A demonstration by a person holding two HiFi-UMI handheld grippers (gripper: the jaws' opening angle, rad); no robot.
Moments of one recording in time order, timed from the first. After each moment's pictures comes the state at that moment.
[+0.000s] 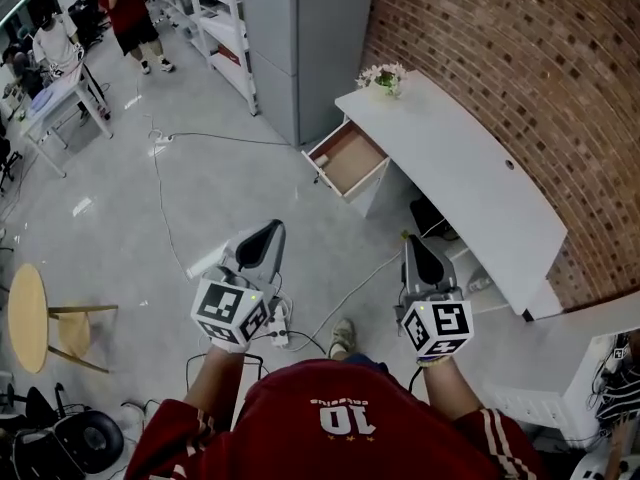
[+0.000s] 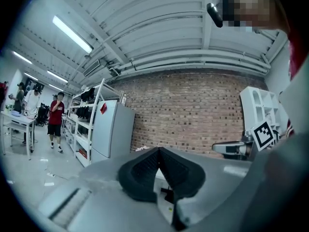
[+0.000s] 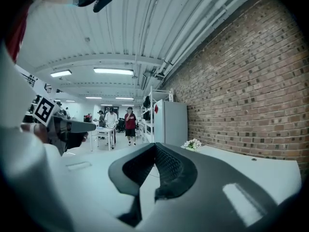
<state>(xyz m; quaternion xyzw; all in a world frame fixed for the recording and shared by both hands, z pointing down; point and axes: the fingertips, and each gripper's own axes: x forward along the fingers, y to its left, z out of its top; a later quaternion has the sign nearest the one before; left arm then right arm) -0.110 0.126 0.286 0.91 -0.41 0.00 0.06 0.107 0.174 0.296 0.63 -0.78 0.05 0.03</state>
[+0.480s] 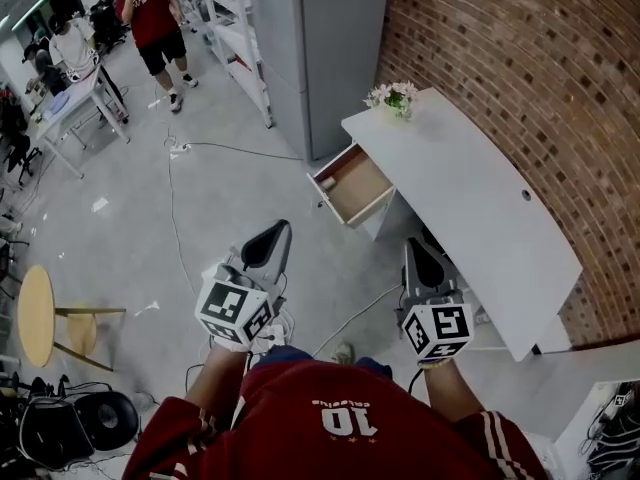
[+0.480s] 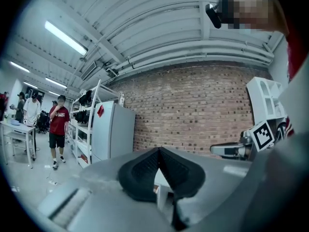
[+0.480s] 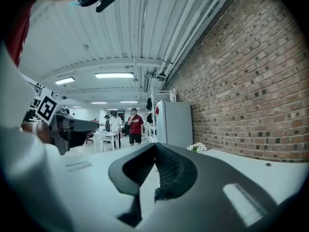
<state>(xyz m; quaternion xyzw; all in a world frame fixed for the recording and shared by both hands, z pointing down) -0.025 0.037 0.276 0.90 -0.43 0.02 0.04 0.182 0.069 0.301 0.59 -0.81 0.05 0.01</state>
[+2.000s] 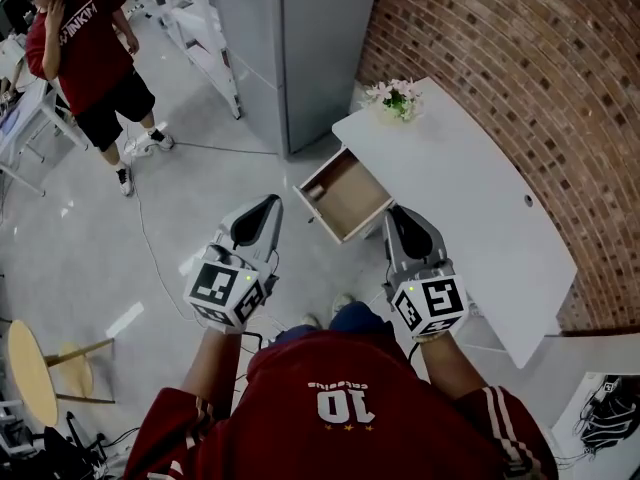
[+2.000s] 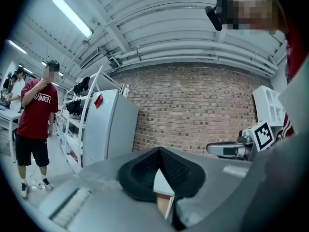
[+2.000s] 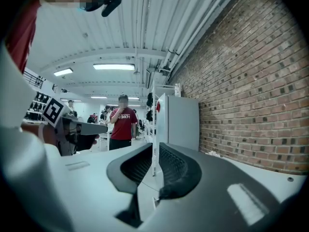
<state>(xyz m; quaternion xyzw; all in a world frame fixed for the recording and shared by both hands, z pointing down) -0.064 -0.196 0.314 0.92 -0.39 0.00 0.07 0.115 -0.153 0.317 0.59 -0.81 0.03 0.04</state>
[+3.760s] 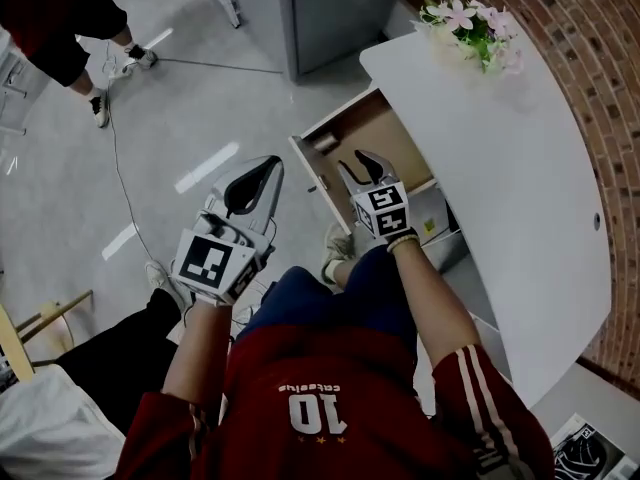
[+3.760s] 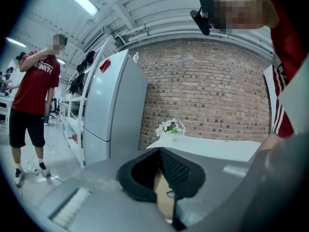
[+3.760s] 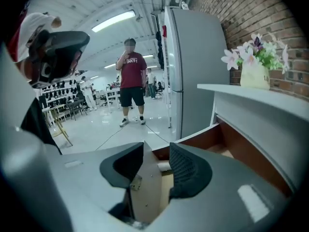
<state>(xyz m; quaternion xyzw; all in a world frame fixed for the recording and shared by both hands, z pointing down) -0.009 -0.348 0.600 0.90 -0.43 0.05 0.11 0.113 -0.390 0.821 0.43 -0.86 0.17 0.22</state>
